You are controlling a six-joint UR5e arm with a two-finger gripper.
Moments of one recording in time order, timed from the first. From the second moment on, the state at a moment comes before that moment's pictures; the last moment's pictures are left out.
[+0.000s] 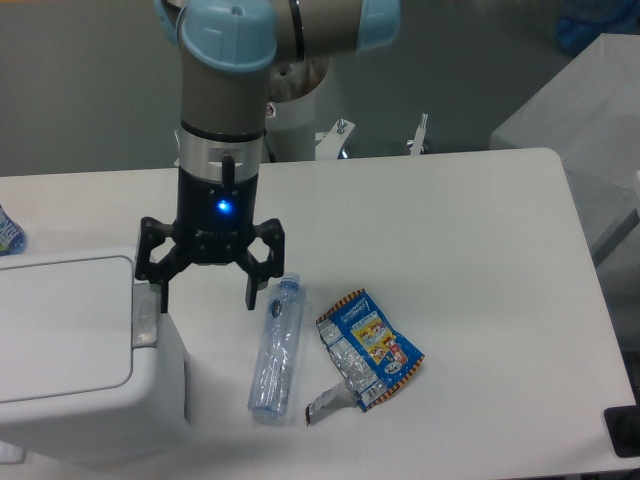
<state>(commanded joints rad) 2.24 -1.78 -1.49 -0.94 1.29 -0.04</state>
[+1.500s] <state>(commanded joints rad) 2.22 -1.81 -1.50 -0.93 1.30 -0.04</state>
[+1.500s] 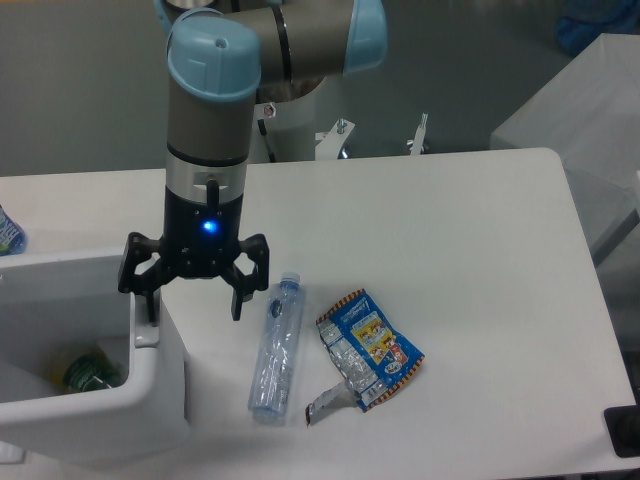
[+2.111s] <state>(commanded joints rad) 2.29 -1.82 -1.37 -0.92 1.50 0.05</state>
